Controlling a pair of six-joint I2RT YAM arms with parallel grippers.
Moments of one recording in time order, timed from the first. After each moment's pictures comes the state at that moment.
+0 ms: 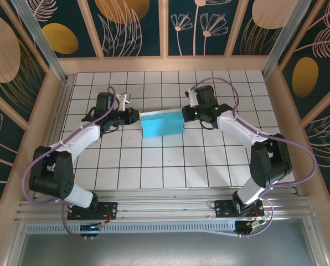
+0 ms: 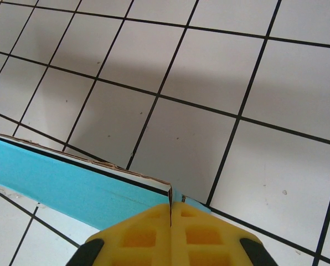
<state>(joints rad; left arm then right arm) -0.26 1.51 0.96 -0.14 0.56 -0.41 0.47 1.61 1.19 -0.35 -0.20 0.20</state>
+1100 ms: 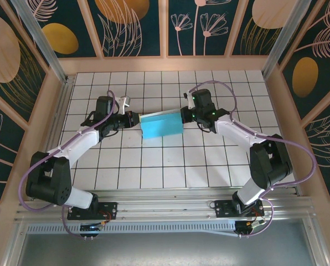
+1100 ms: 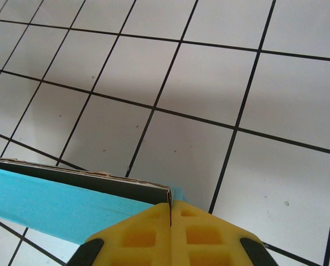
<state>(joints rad) -0.28 1.45 0.90 -0.12 0.54 -0.43 0.52 1.60 1.11 -0.22 -0.12 0.24</state>
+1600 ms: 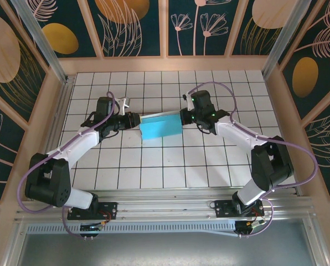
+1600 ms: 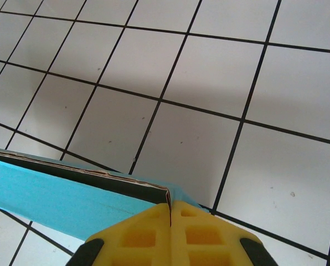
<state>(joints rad) -0.29 1.44 0.90 -0.15 0.51 -0.47 0.53 1.58 1.10 -0.26 -0.12 0.24</state>
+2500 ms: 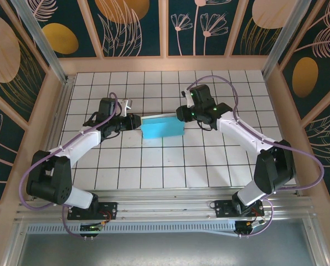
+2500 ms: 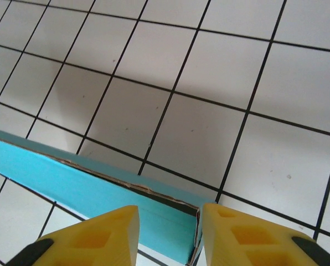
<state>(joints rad) -0.30 1.46 0.90 -0.16 0.50 -0.44 0.55 1.55 1.24 -0.48 -0.10 0.23</state>
